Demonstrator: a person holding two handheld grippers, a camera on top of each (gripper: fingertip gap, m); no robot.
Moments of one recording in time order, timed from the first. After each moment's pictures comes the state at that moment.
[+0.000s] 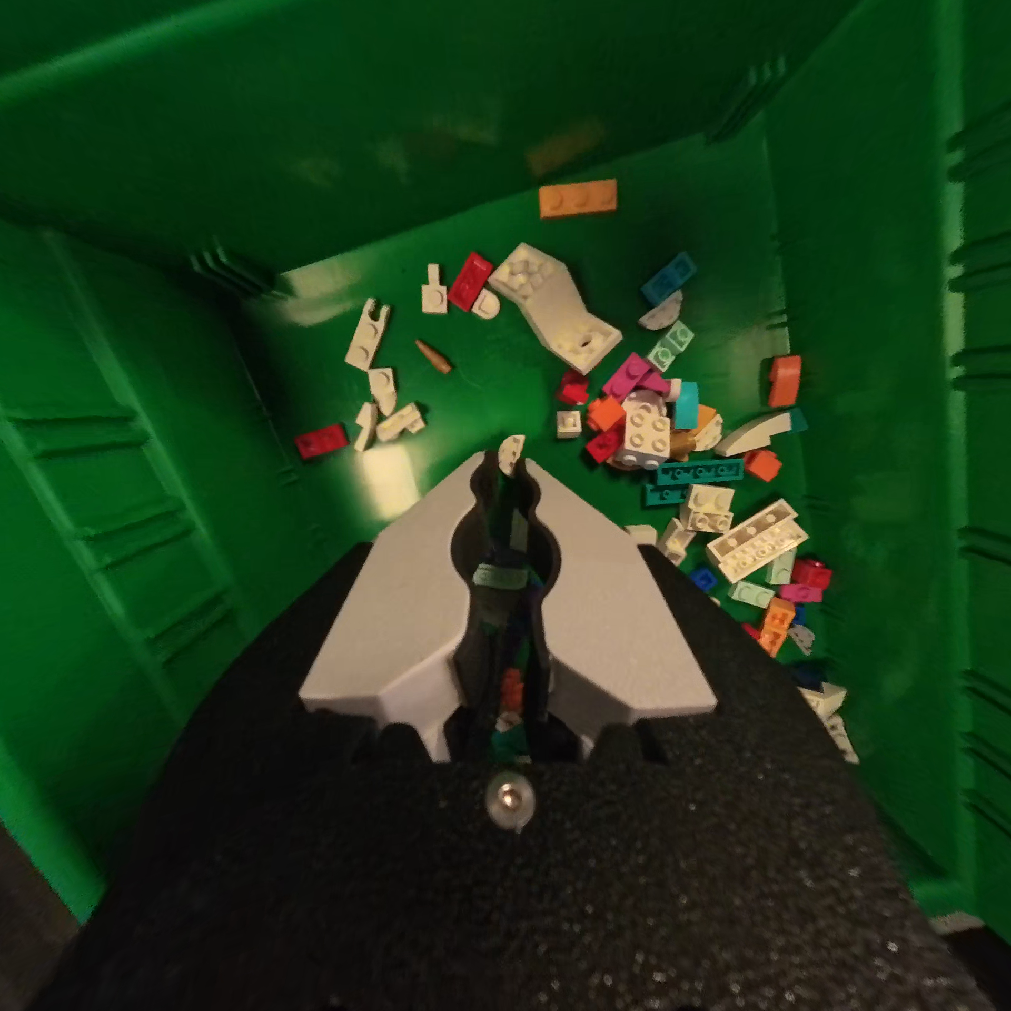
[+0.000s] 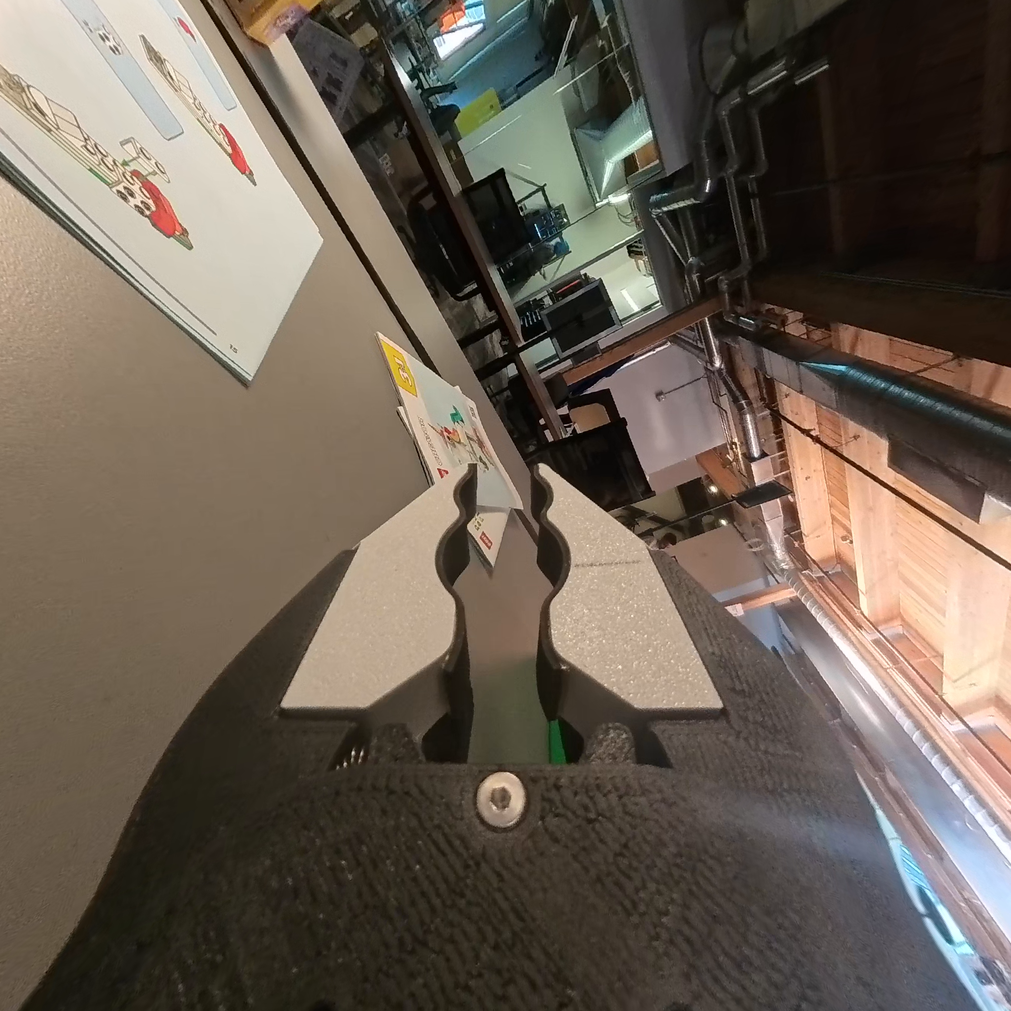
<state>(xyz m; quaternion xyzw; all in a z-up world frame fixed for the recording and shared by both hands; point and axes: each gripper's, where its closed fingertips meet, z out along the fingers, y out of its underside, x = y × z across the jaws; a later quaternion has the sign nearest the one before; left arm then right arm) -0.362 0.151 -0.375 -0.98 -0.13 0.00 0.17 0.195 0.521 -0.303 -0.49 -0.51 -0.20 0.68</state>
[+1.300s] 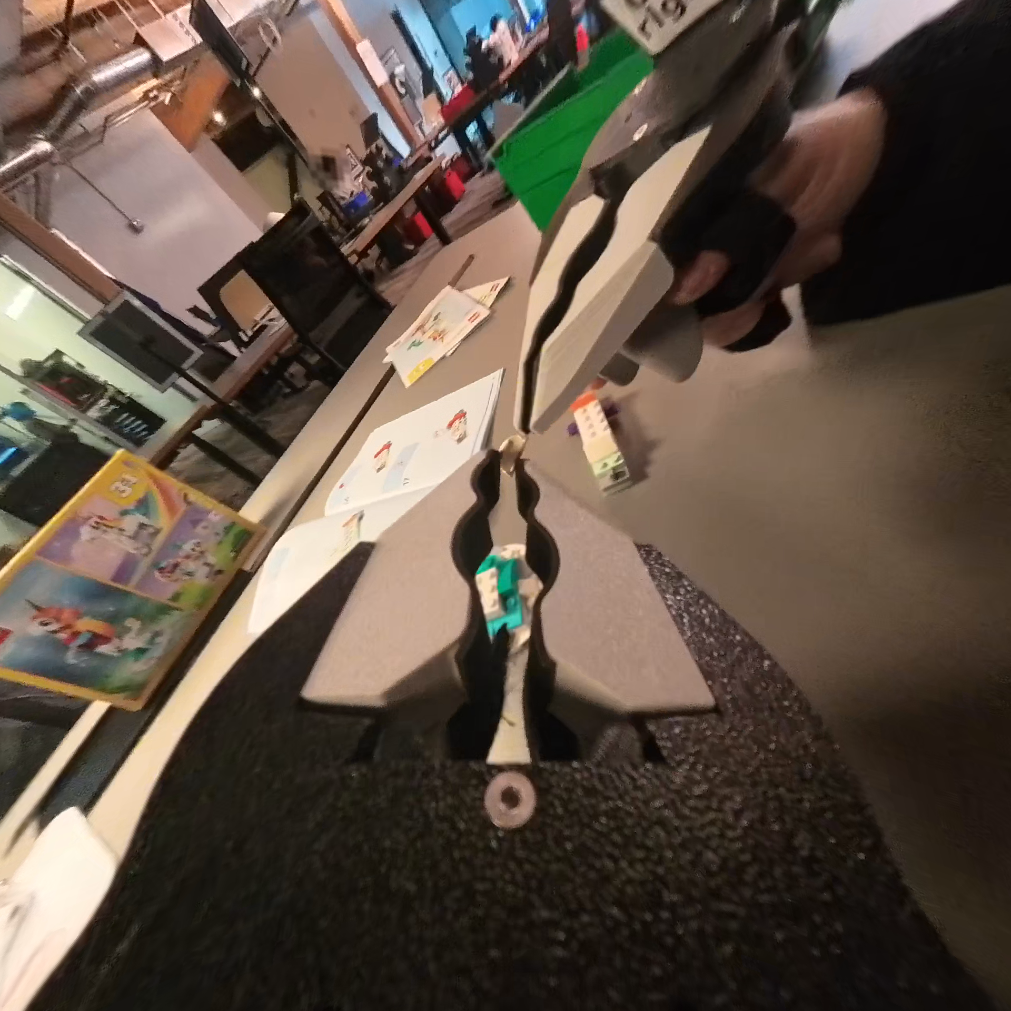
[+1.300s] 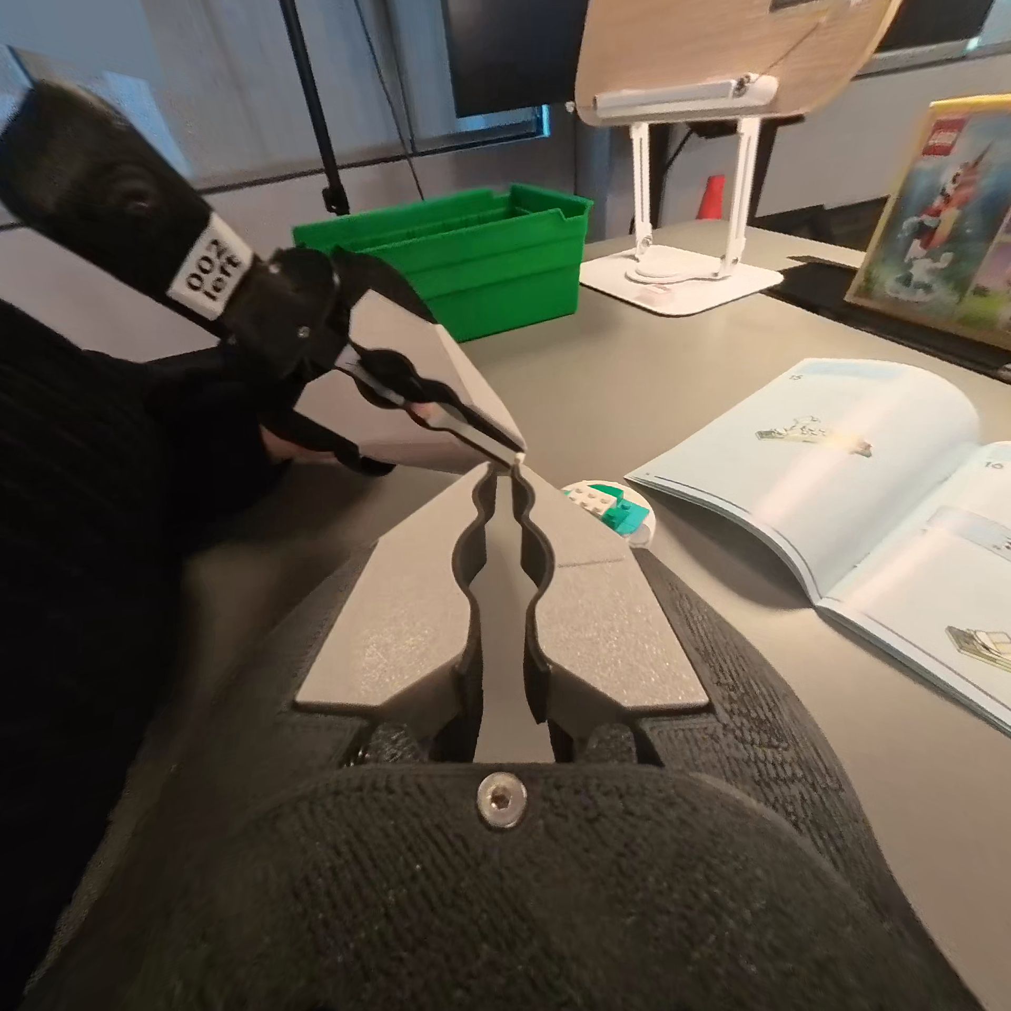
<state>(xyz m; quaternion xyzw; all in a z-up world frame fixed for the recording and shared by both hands) 0.052 0.286 -0.297 -0.68 0.39 0.04 0.63 0.054 0.279 -0.291 -0.51 -0.57 0.53 0.37</state>
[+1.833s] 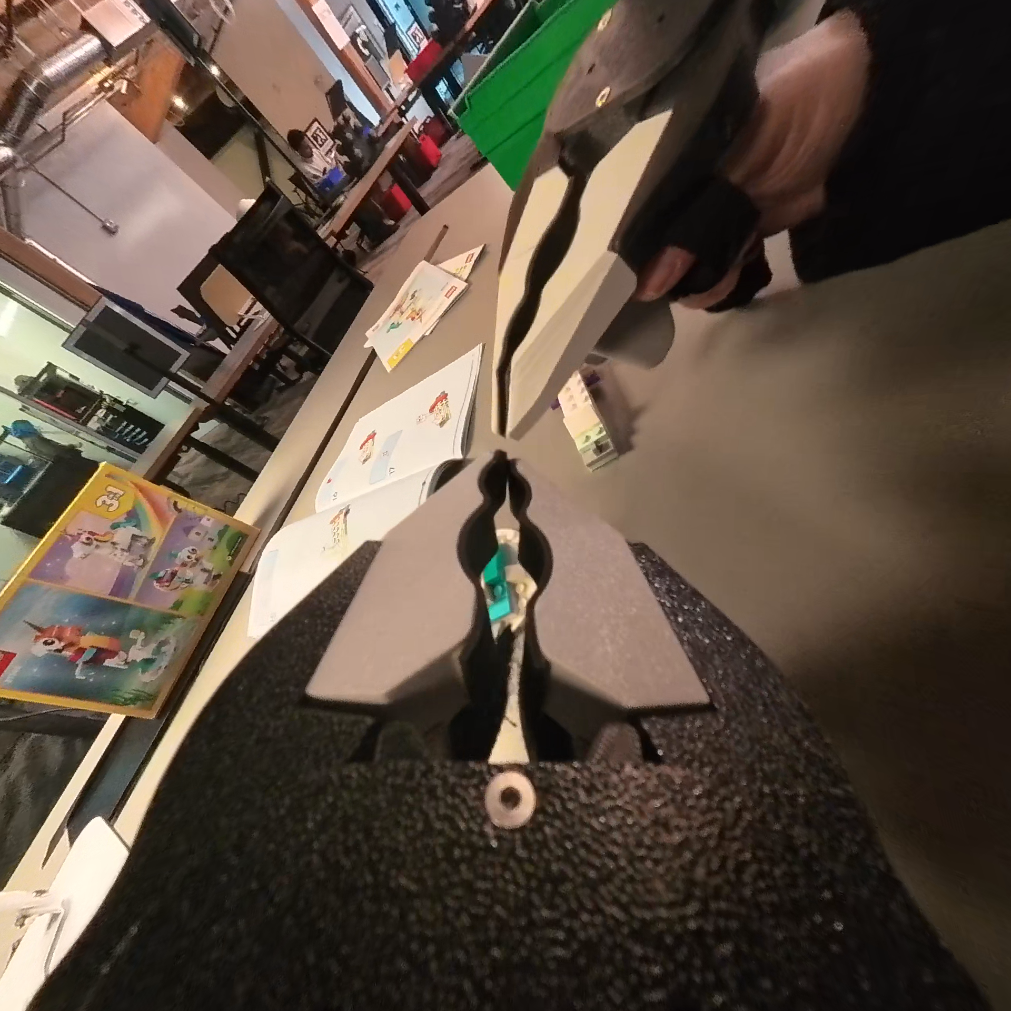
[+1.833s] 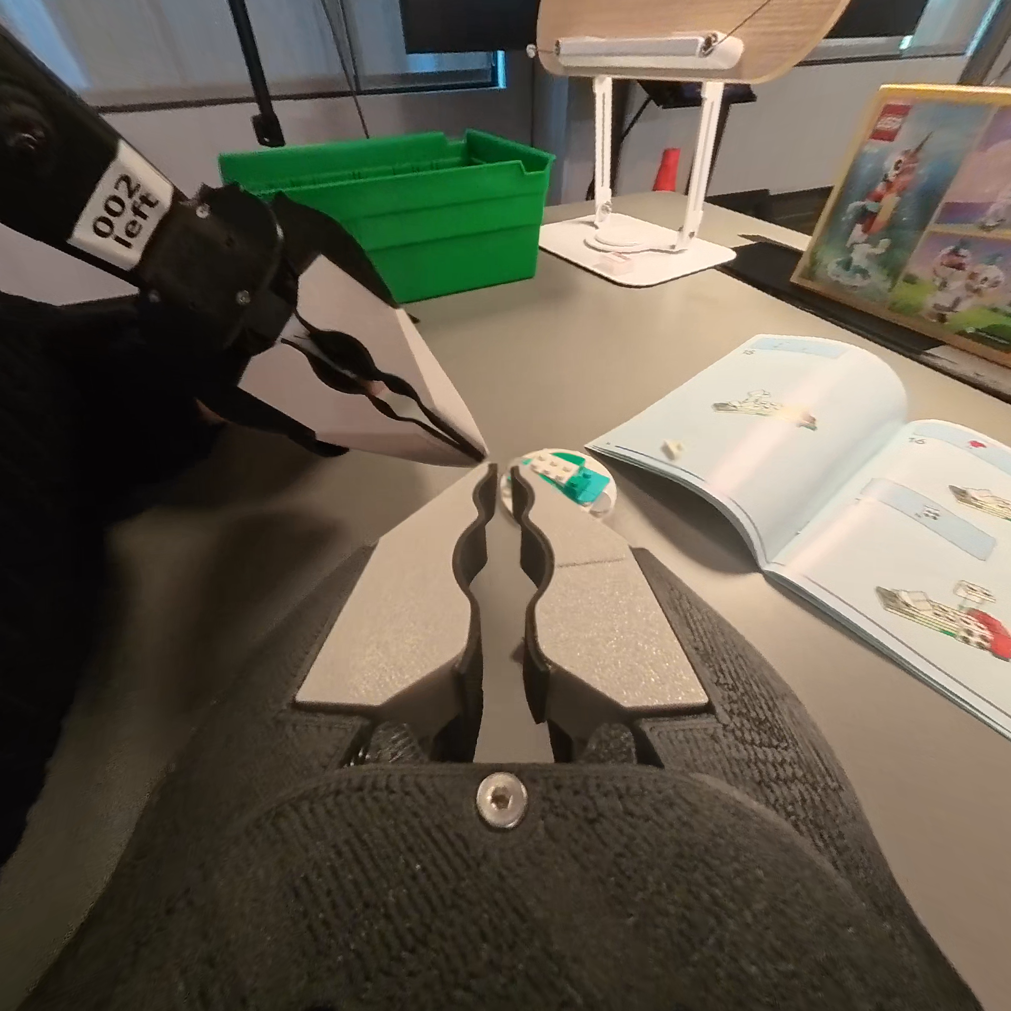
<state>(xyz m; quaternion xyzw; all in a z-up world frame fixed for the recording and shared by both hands) 0.057 0.286 -0.312 -0.68 0.42 0.06 0.60 0.055 0.291 -0.308 -0.53 -0.59 0.47 0.40</state>
